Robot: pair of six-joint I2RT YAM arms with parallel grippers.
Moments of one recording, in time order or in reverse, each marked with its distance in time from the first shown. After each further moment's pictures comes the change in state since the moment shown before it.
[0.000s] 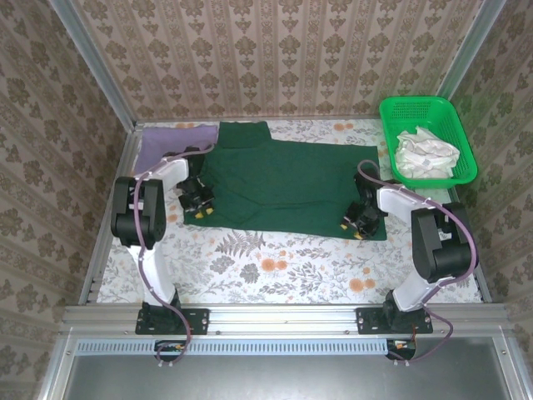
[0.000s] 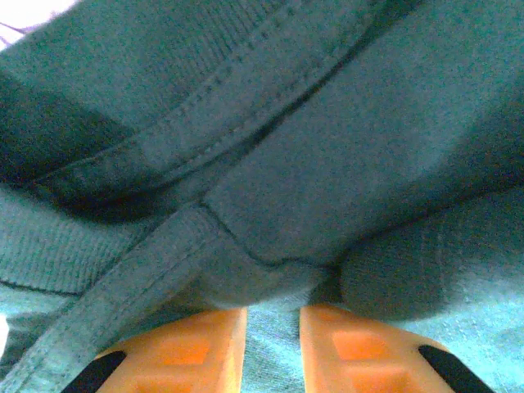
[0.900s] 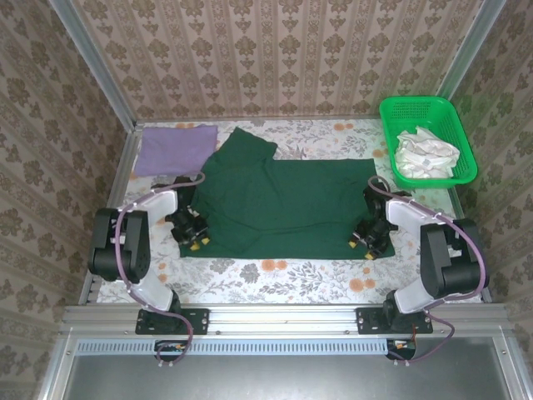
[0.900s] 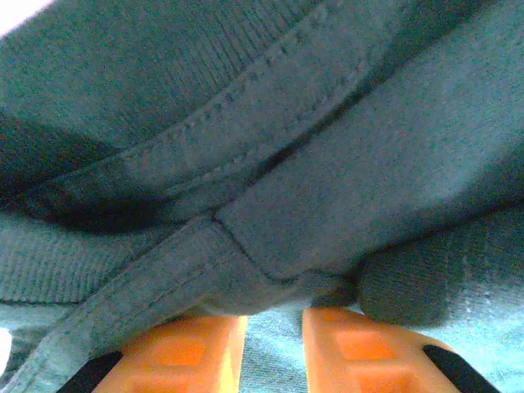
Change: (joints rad) left arm 0.006 -0.352 -0.472 0.072 0.095 -0.080; right arm -0.045 -0.132 -0.145 -0.141 -0.016 0.007
